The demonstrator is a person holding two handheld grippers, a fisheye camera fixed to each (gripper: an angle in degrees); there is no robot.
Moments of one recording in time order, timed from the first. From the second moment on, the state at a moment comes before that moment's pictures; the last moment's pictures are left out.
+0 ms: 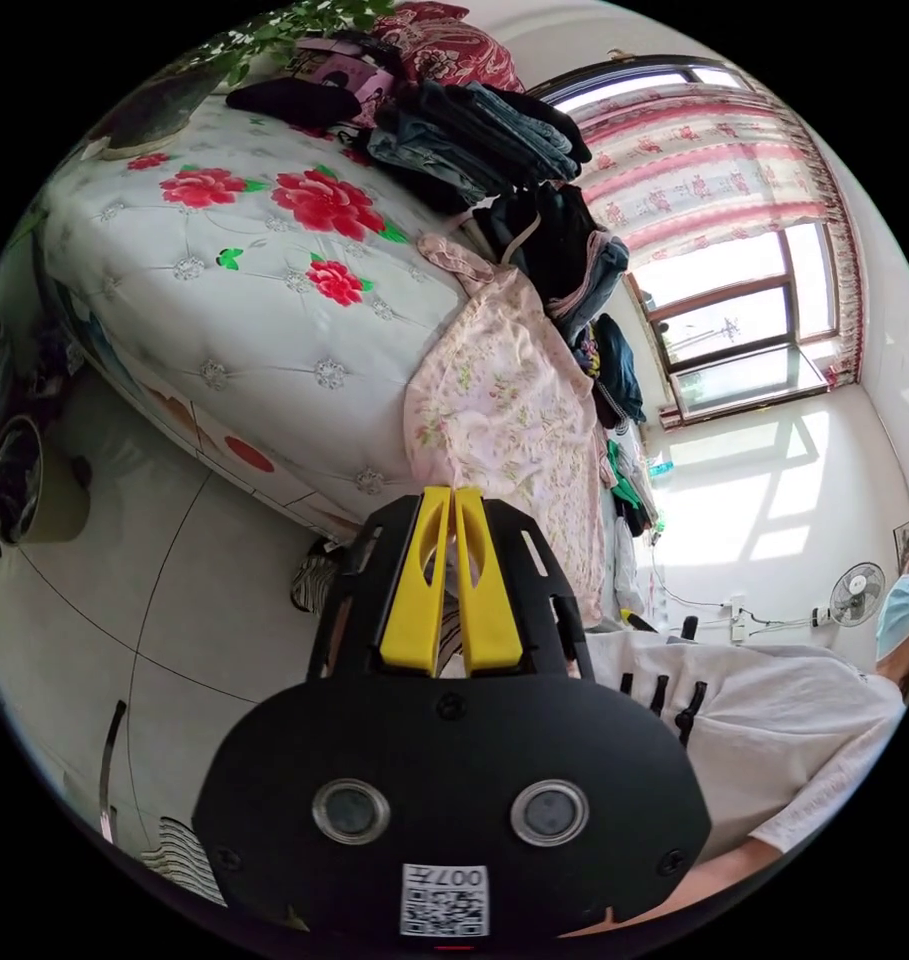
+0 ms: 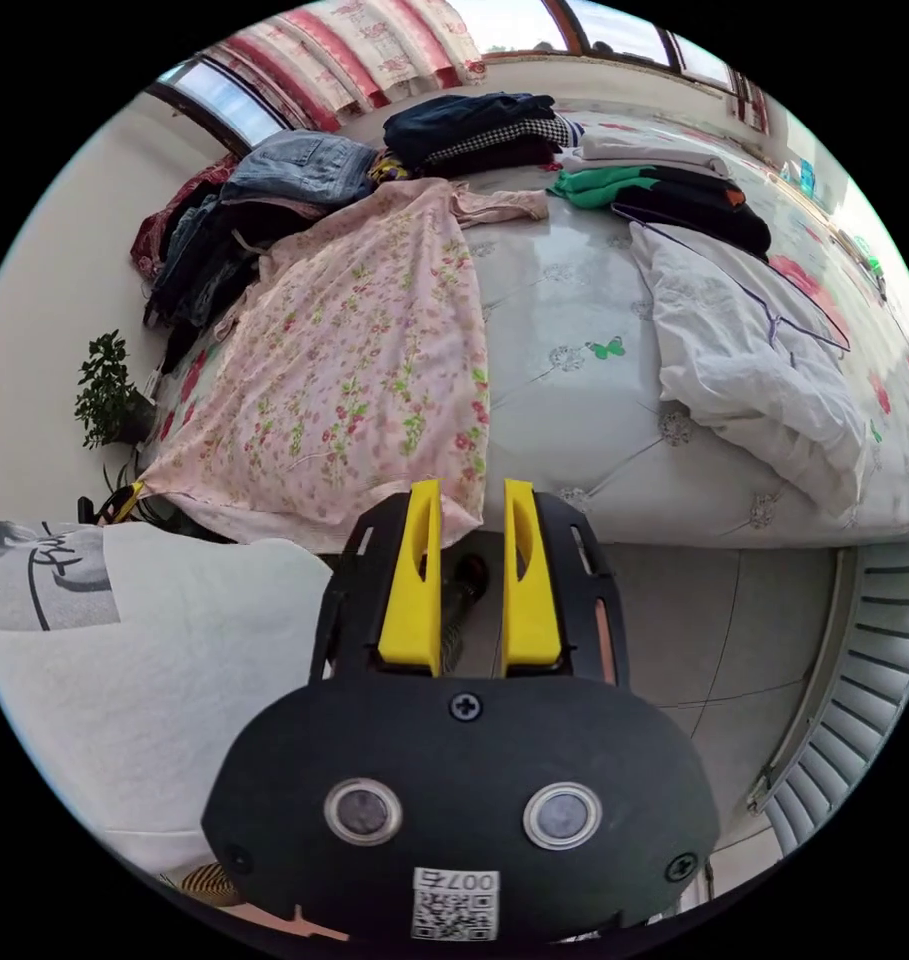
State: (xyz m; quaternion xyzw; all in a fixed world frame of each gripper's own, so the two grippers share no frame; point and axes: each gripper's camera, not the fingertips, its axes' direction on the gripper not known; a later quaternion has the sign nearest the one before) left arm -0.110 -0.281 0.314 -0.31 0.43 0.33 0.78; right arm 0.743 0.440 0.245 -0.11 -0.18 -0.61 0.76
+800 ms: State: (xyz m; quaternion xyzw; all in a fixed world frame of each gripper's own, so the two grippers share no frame) left arm -0.178 -0.289 0.321 -0.35 0.46 0.28 0.77; right arm 0.785 0.334 0.321 -0.29 -0.35 -0.43 0.78
